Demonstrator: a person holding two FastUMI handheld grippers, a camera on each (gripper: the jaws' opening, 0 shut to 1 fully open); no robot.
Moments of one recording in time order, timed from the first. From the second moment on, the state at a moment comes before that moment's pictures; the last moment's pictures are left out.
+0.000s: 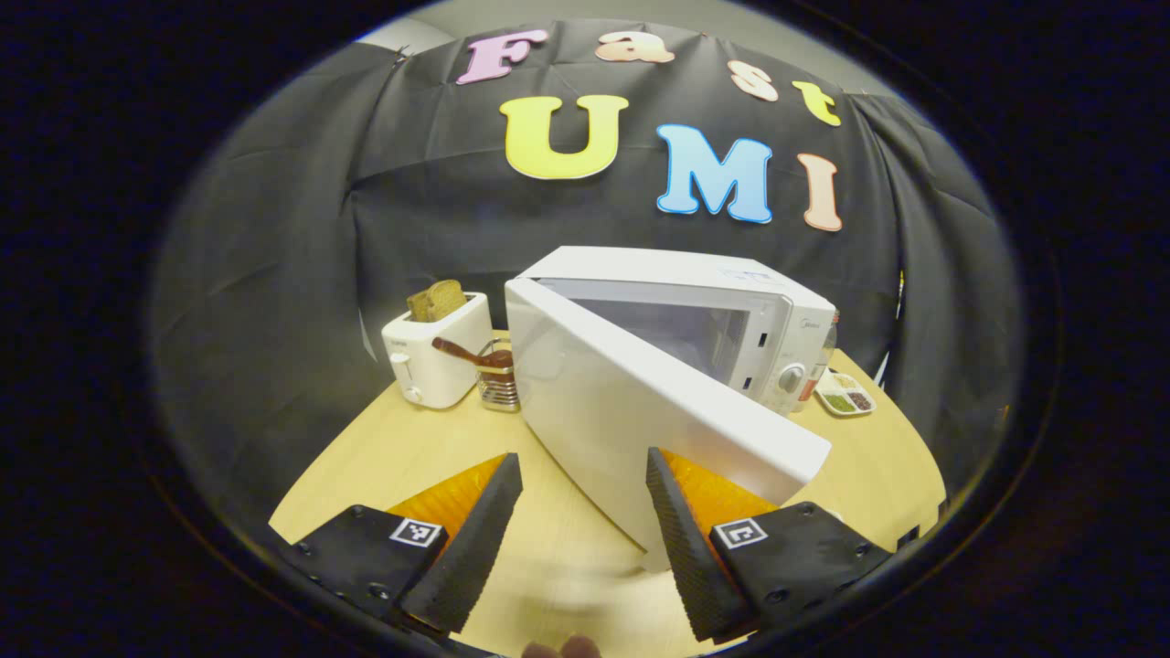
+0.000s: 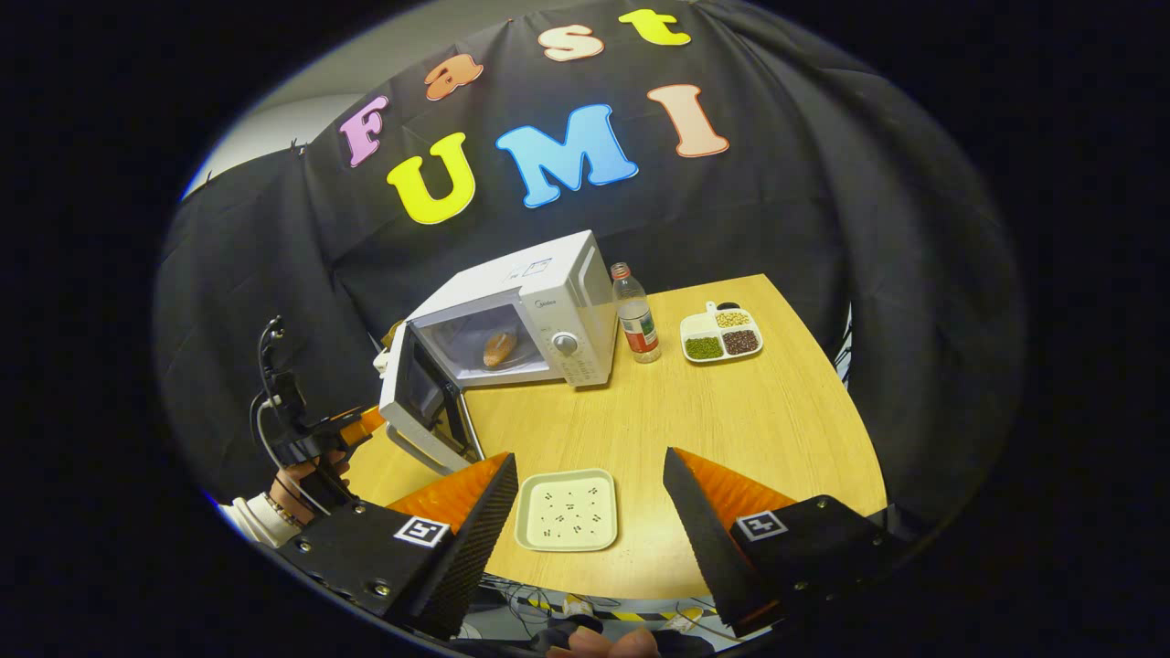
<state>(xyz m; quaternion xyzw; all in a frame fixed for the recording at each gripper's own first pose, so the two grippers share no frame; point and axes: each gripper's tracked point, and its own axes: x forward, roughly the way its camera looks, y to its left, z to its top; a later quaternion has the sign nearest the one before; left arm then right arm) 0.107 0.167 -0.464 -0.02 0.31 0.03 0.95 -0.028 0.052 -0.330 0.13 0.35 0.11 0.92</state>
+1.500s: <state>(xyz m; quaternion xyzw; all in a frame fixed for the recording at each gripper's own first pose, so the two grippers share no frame) 0.299 0.056 -0.493 0.02 0.25 -0.08 0.96 0.041 0.048 -0.326 0.09 0.35 0.00 0.93</state>
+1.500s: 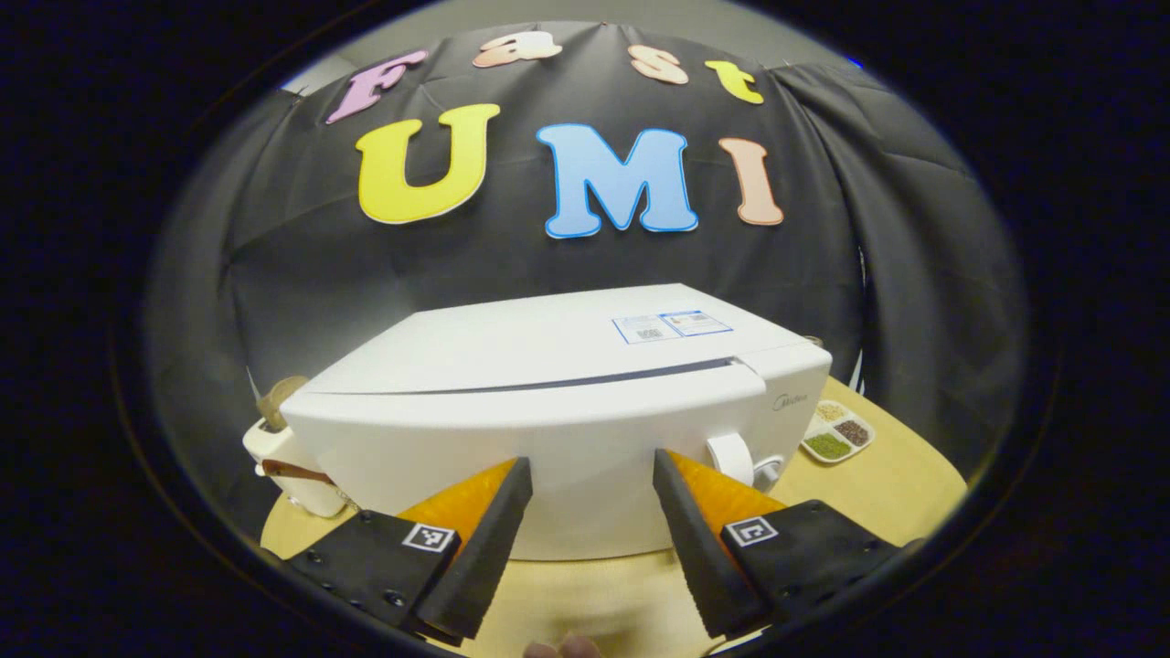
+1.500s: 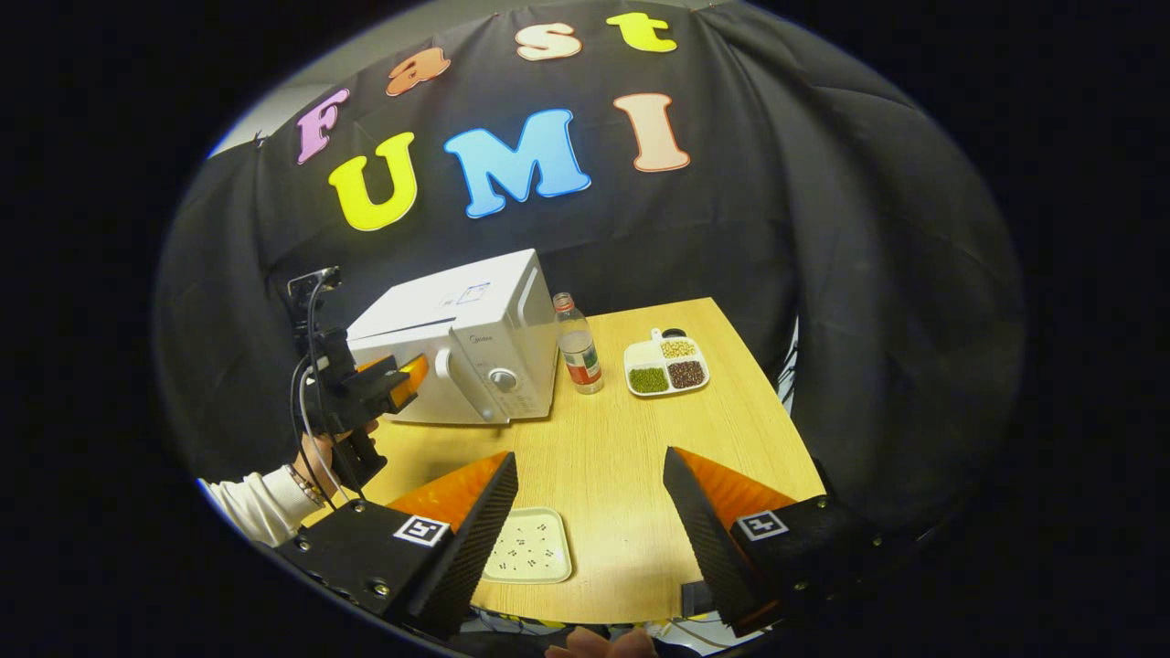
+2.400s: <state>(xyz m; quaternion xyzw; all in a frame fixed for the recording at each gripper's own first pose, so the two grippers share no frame) 0.173 0.020 -0.368 0.03 0.22 -0.08 0.97 0.059 0.063 -0.288 0.09 0.29 0.09 0.95</state>
